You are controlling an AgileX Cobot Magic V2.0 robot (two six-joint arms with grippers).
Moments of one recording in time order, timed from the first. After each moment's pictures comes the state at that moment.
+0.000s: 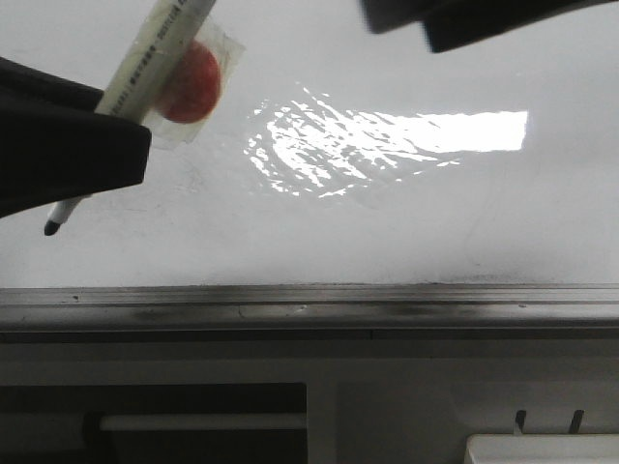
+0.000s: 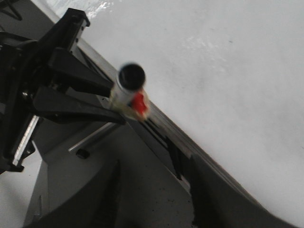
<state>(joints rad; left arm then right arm) -0.79 0.92 -0.26 0.53 -0.43 -0.17 0.97 0.93 -0.74 0.03 0.37 0.12</state>
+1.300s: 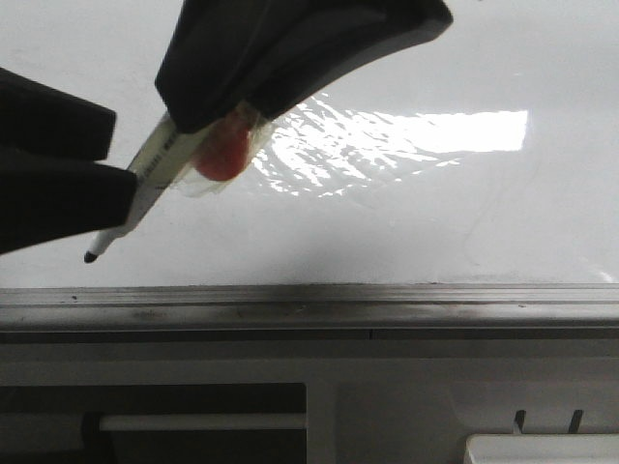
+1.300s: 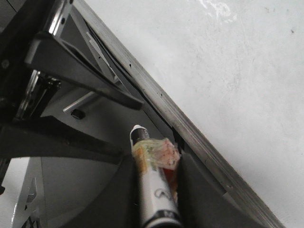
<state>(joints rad) -0.79 0.85 -0.26 0.60 -0.35 -0.16 1.01 1.19 -0.94 0.02 0.48 0.12</state>
